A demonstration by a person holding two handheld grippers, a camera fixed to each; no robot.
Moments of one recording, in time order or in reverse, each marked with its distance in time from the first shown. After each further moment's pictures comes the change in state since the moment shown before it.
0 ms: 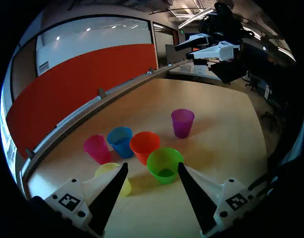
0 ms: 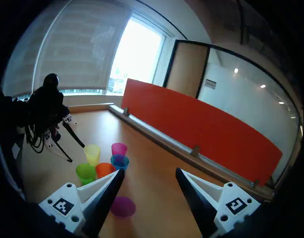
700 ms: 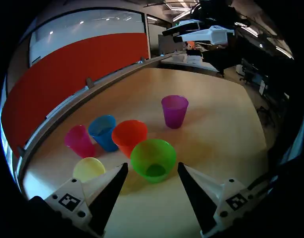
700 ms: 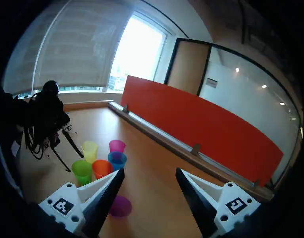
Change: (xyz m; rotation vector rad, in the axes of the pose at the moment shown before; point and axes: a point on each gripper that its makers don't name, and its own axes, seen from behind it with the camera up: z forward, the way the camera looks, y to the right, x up) left arm -0.026 0.023 0.040 -0.067 -0.070 0.009; right arm -0.009 0.006 0.012 0.003 -0.013 -0.011
